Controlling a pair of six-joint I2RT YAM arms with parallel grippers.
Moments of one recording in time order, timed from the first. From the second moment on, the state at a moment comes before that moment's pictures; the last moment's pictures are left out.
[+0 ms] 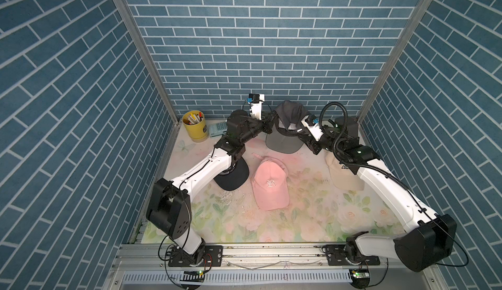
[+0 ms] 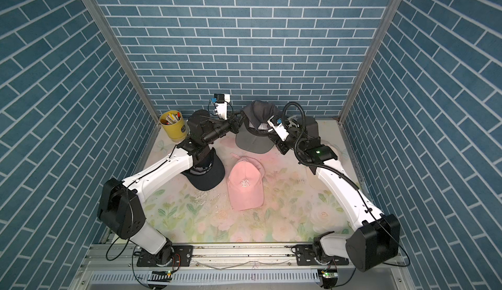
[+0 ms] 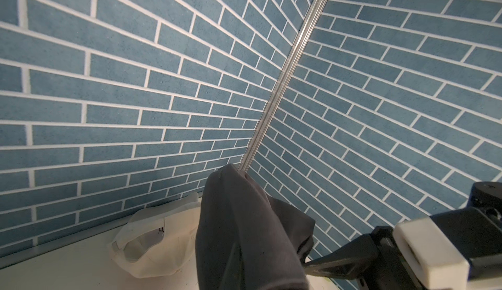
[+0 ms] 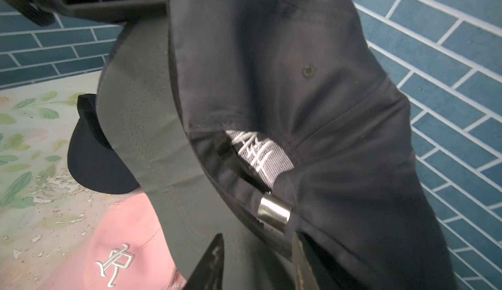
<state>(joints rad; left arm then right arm) -0.55 1.62 1.34 0.34 0.31 -0.43 0.42 1.34 1.24 -0.33 -0.38 -0.43</state>
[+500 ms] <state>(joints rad) -0.55 1.64 1.36 0.31 0.32 -0.44 0.47 1.47 1.29 -0.26 -0.36 -0.46</state>
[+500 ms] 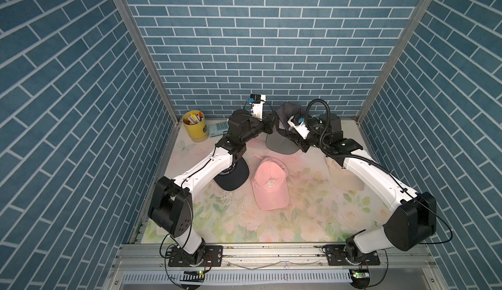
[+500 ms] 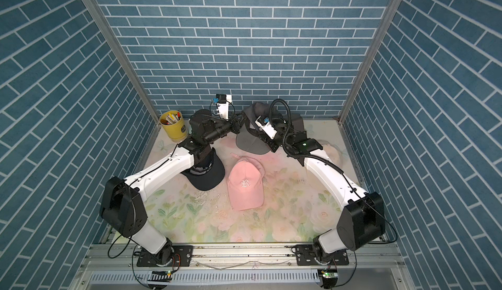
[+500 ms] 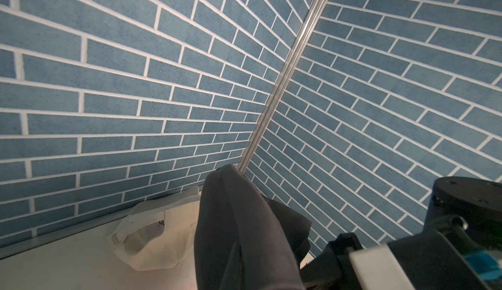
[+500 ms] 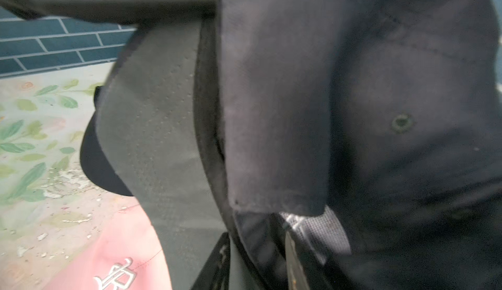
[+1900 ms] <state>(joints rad) -0.73 1.62 1.25 0.22 -0.08 -0.01 0.48 1.44 1.46 -0.46 -0.33 -0.50</state>
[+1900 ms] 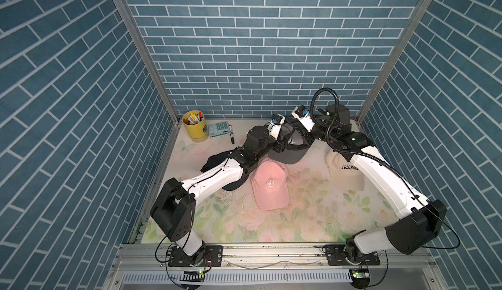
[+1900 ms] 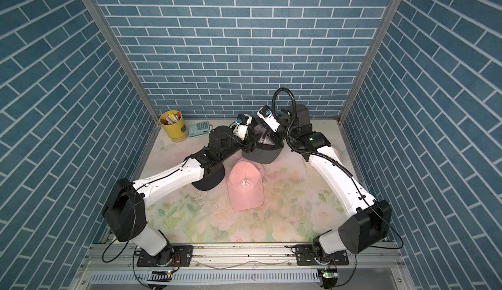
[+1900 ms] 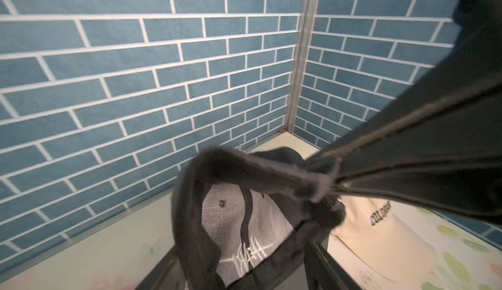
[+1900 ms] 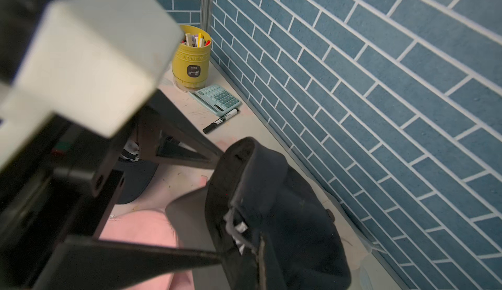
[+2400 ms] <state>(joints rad) -0.76 1.53 1.18 0.34 -0.19 0.18 0.48 1.44 1.52 -0.50 -0.33 -0.50</state>
